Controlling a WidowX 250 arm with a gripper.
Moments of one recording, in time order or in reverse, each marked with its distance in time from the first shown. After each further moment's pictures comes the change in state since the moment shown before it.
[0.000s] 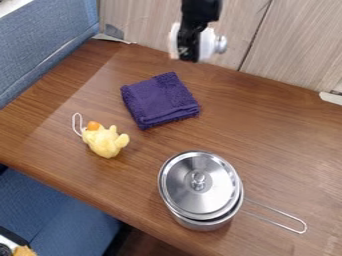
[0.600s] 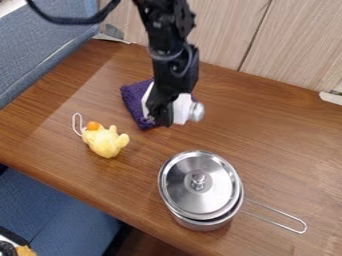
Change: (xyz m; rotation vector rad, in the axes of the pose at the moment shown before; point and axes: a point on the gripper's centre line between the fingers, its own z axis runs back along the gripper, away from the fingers) arm -0.010 -0.091 -0.027 -0.053 0.023 -0.128
